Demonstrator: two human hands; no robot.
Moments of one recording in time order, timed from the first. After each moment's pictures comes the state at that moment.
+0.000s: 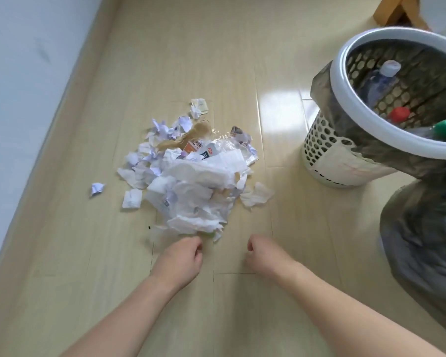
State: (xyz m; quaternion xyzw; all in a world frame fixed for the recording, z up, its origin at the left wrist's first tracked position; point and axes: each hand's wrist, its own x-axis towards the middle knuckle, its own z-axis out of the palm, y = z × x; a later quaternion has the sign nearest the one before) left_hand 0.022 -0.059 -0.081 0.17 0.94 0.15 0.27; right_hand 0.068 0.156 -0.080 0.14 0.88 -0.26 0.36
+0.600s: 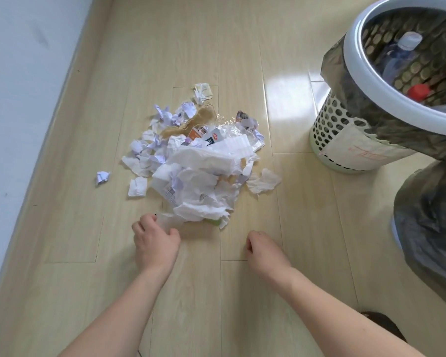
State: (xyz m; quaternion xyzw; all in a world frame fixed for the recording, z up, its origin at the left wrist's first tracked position) left_hand 0.019 -0.087 -0.084 -0.19 0.95 0.24 0.11; right_hand 0.095 0.128 -0.108 0.14 0.90 -0.30 0.29
